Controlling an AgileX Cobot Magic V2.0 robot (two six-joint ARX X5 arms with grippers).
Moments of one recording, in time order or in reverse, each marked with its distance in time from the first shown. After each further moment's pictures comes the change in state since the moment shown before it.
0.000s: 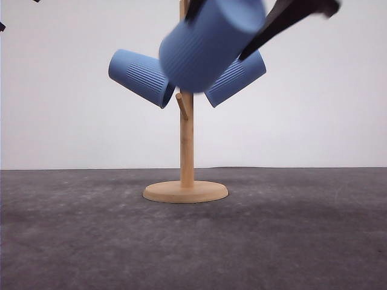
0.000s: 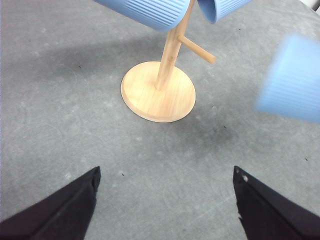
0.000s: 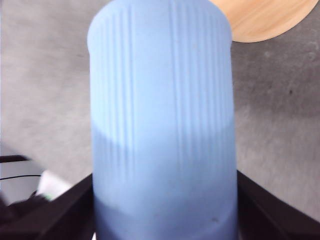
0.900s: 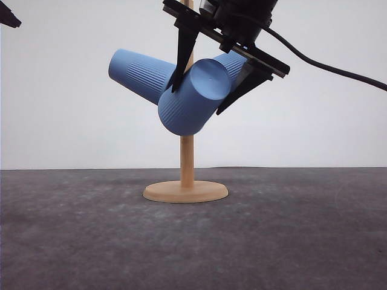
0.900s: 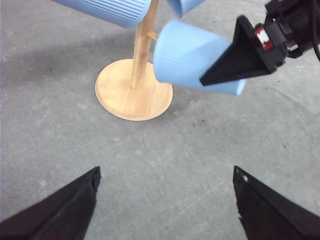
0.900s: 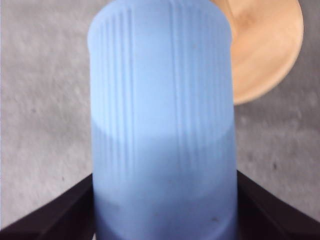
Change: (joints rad) left_arx -0.090 0.000 0.000 0.002 -0.002 0.000; right_arx -0.085 0.236 0.099 0.146 0.039 -0.017
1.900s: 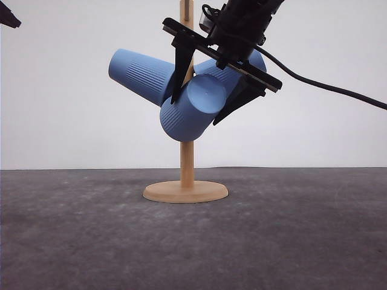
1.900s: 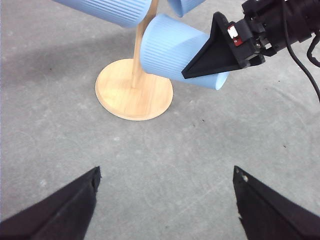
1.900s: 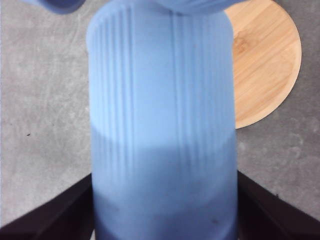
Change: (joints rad) left_arx 0.000 0.000 0.000 -0.001 0.000 0.000; right_arx -0.024 0.058 0.000 0.078 0.001 0.009
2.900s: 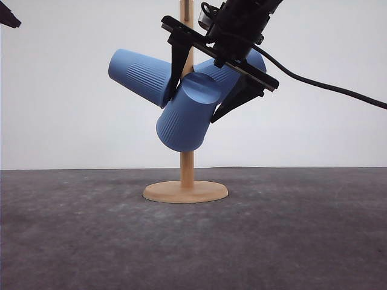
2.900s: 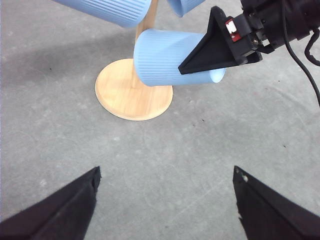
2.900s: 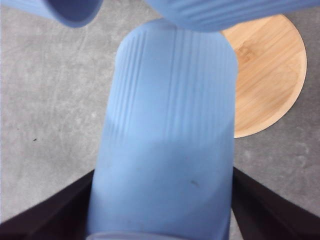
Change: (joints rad) left_arx 0.000 0.000 0.000 0.000 0.000 0.000; right_arx 0.000 0.000 0.000 0.029 -0.001 0.000
